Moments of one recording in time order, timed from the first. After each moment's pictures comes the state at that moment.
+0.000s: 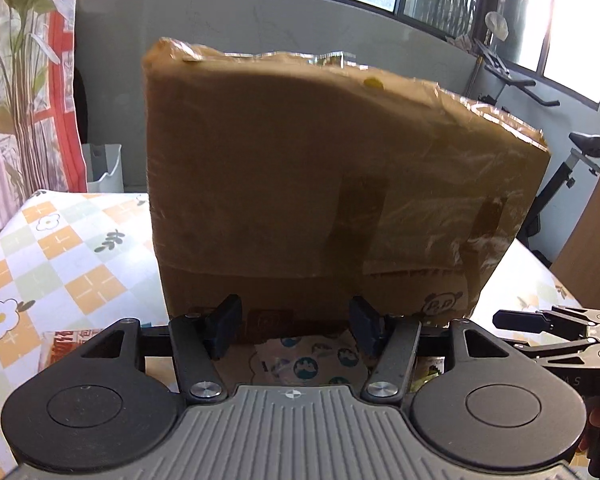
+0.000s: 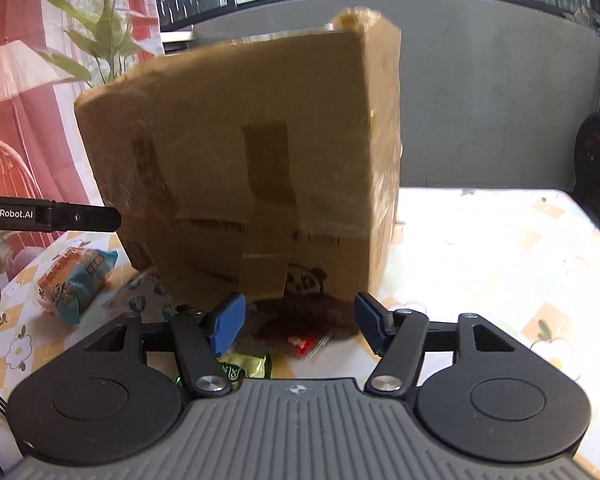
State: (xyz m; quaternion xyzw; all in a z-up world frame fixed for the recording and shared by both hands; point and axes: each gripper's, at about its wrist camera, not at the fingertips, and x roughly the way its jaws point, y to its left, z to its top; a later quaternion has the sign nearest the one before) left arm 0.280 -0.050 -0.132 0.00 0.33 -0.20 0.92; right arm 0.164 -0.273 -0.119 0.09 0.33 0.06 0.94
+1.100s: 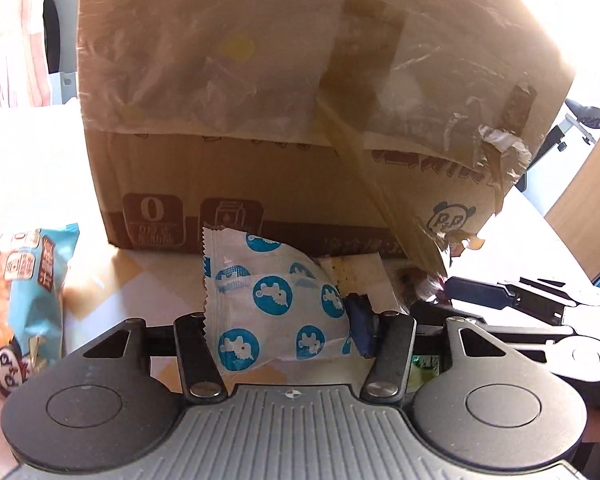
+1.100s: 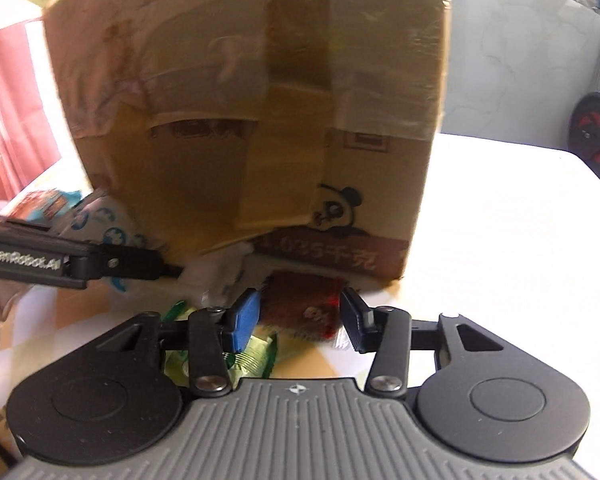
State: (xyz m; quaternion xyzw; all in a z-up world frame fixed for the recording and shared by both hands) left arm 0.291 -0.041 -0.198 -0.02 0.41 -0.23 0.88; right arm 0.167 -0.245 -0.155 0.04 0.37 0.06 0.93
